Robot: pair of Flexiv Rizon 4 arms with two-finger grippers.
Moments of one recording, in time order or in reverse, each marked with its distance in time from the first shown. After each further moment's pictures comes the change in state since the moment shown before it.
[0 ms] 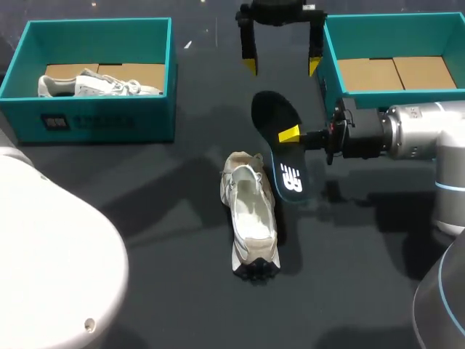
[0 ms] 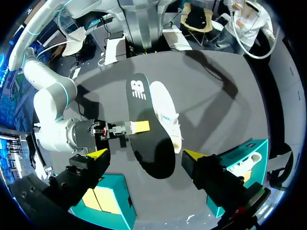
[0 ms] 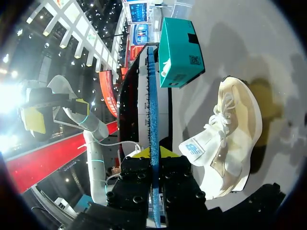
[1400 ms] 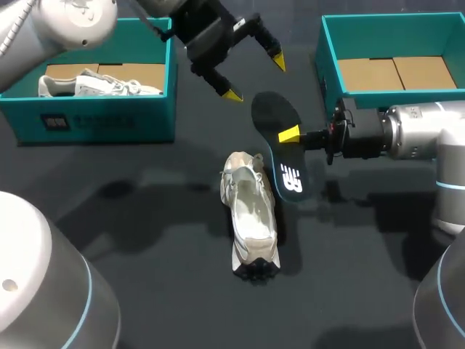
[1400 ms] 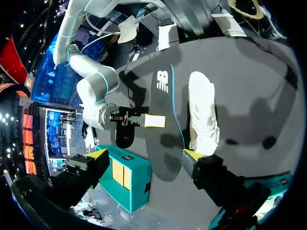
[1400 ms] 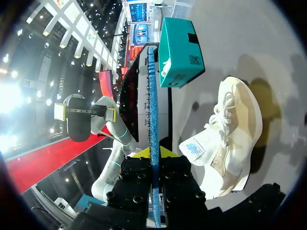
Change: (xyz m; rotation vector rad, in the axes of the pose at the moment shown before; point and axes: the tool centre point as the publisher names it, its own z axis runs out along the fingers) left arm 0.038 -0.005 0.014 -0.138 -0.633 -0.150; right arm 0.000 0.000 0.000 0.000 -0.001 0.000
